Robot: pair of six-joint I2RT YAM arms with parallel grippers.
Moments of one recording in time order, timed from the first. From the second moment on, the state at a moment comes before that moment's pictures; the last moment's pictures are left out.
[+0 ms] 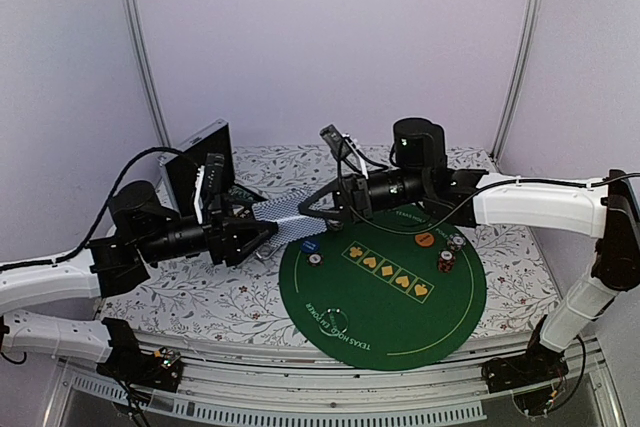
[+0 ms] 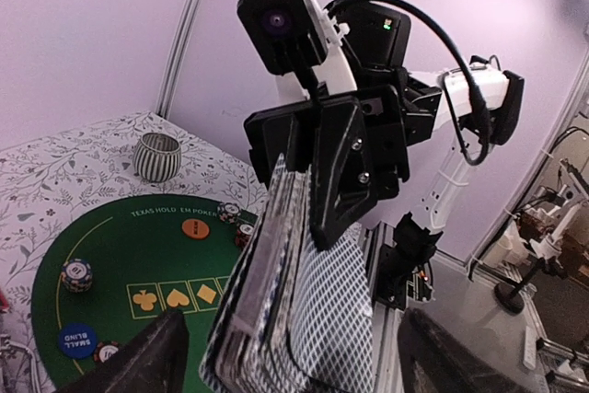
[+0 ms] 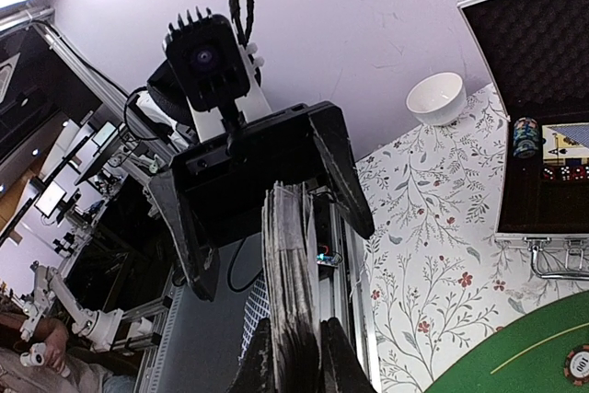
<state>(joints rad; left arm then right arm) -0.86 0.93 0.54 0.39 0.36 -0.38 0.89 1.61 1.20 0.24 -0.82 0.51</state>
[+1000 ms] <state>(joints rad) -0.84 0.96 0.51 0.53 0.50 -0.40 0.92 1.64 1.20 0.29 -0.90 0.49</state>
